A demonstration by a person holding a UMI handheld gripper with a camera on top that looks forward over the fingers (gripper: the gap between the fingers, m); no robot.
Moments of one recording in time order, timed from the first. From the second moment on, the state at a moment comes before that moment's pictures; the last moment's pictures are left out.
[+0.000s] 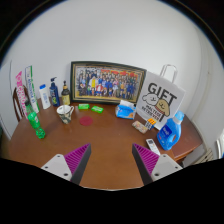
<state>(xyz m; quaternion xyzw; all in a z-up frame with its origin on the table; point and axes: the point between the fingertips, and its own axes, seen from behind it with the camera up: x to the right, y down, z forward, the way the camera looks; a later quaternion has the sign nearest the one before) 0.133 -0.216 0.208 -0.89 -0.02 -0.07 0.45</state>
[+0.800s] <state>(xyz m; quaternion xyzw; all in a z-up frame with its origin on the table) -0.244 -0.156 0.134 -0.86 -0.10 0.08 0.50</state>
